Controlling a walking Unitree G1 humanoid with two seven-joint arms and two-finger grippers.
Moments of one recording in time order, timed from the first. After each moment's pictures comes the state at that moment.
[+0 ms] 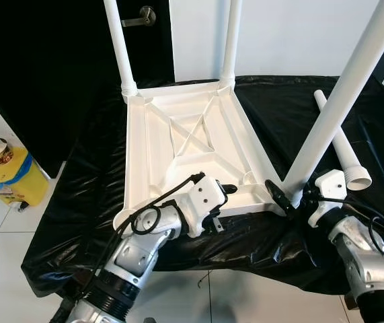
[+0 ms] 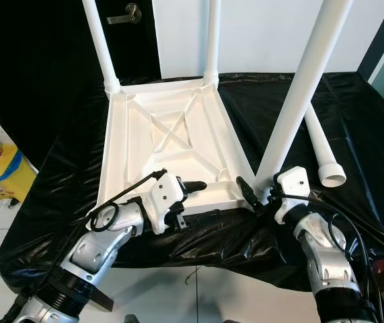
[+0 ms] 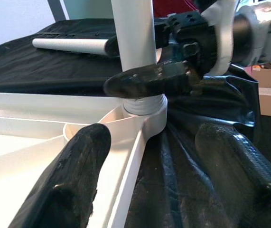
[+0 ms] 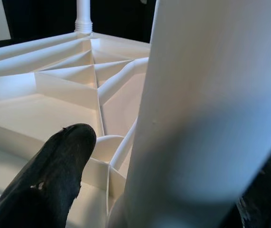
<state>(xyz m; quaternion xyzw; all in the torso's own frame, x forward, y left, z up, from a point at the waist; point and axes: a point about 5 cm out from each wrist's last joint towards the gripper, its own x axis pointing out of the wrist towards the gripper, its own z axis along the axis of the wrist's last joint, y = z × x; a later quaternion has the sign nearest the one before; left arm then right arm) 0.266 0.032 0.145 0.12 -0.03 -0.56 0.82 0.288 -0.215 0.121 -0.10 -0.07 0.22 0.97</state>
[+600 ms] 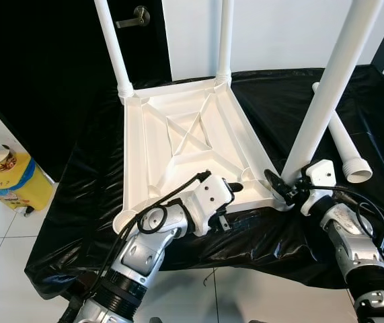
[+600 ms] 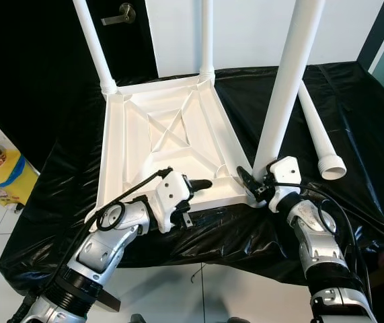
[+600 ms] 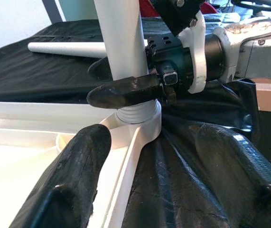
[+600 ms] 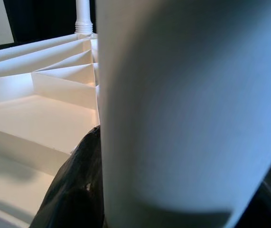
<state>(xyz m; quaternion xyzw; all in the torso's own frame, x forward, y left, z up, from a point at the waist) 0.264 0.029 0.152 0.13 -0.04 -0.55 0.82 0.310 -0.210 0.114 -0.09 -0.06 0.23 0.97</state>
